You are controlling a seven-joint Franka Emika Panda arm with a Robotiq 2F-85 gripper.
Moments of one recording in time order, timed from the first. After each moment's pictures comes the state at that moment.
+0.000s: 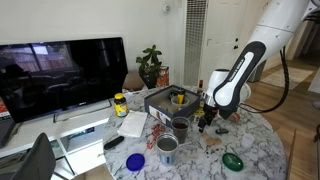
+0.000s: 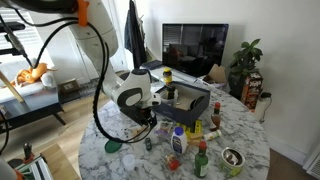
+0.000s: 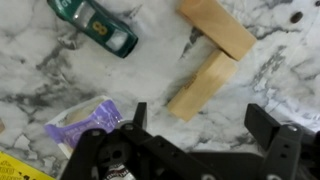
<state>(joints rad) -0.17 0.52 0.22 -2.38 0.10 2.98 -0.12</state>
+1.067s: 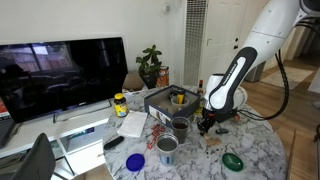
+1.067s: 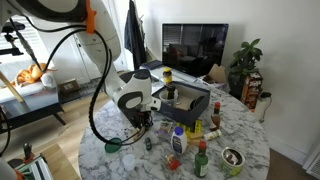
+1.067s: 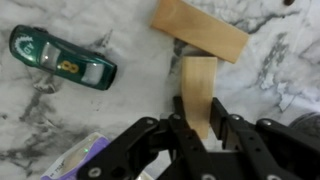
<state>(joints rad) -0.13 0.58 0.19 -2.33 0.19 2.96 0.03</state>
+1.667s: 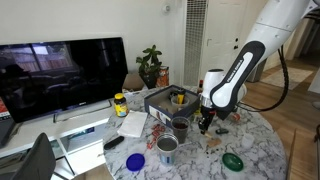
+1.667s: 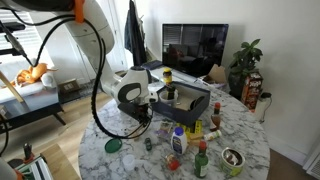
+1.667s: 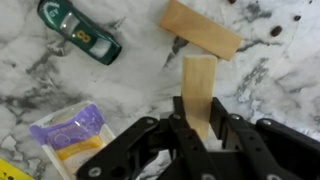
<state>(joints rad) -0.04 0.50 0.14 -2.34 0.06 2.86 -0.04</state>
